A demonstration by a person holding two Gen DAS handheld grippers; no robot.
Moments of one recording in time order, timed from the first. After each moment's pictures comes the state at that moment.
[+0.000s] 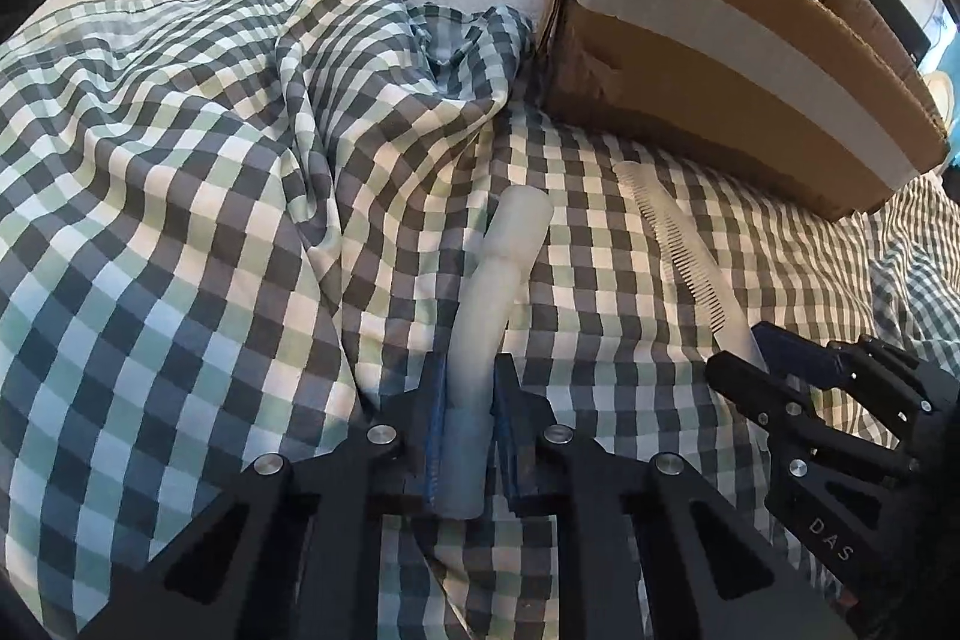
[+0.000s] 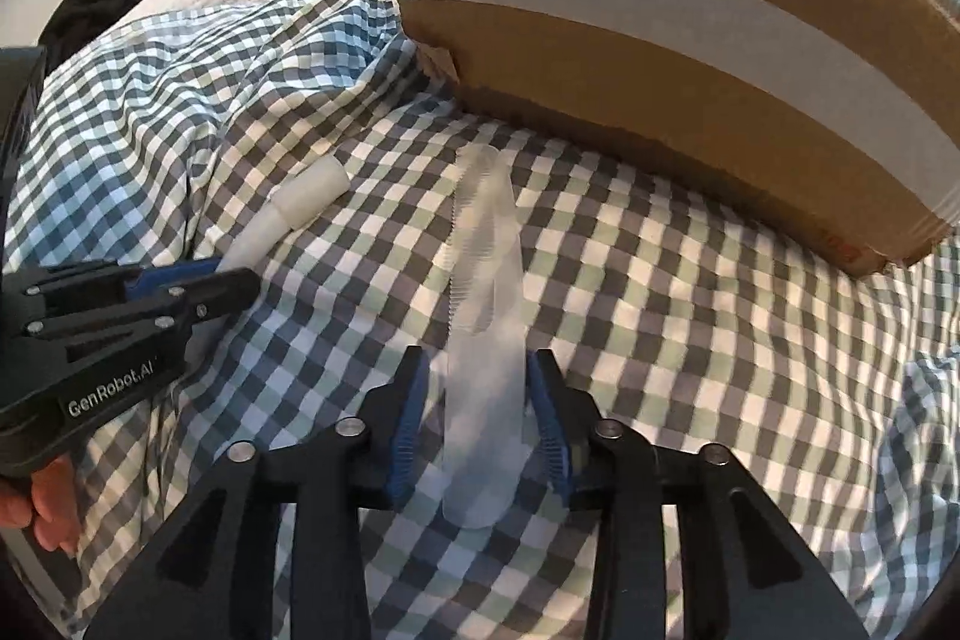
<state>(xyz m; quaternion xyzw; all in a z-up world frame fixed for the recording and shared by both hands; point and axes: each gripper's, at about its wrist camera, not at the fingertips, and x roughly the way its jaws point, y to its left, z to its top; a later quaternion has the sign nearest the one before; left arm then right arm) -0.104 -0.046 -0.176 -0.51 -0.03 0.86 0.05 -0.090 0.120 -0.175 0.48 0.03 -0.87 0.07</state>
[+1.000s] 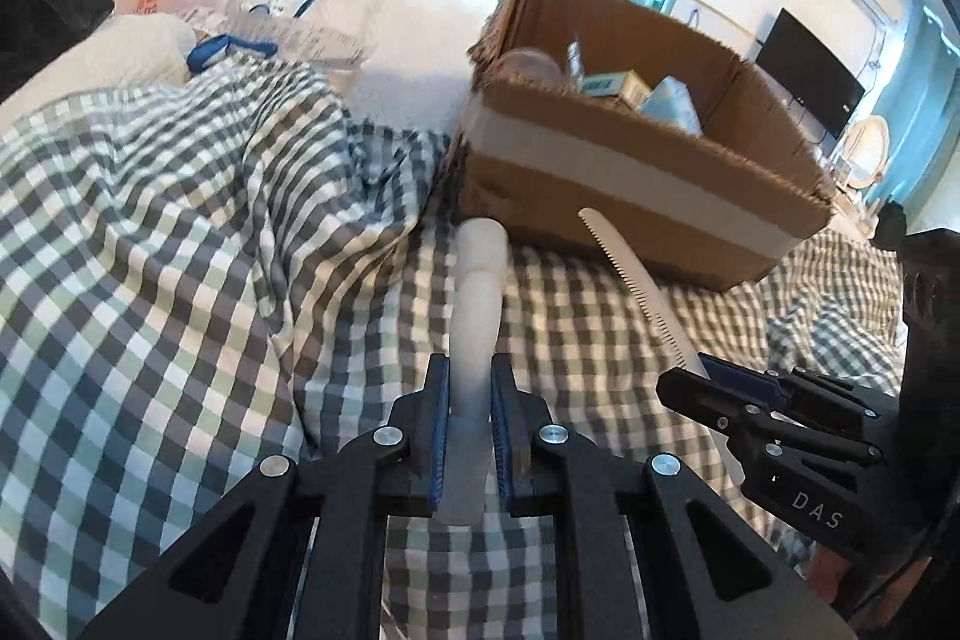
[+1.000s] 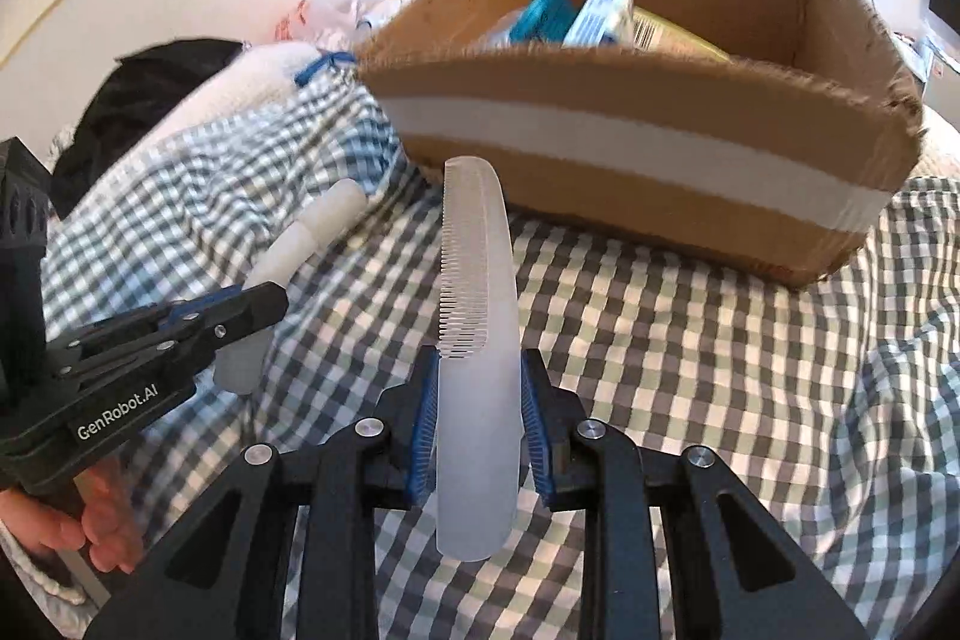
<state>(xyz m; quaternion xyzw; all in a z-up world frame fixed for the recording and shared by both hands) -0.080 -0.037 -0.114 -0.41 -0.08 0.90 0.12 -0.056 0.154 -0.111 0.42 -0.05 -0.90 0.08</state>
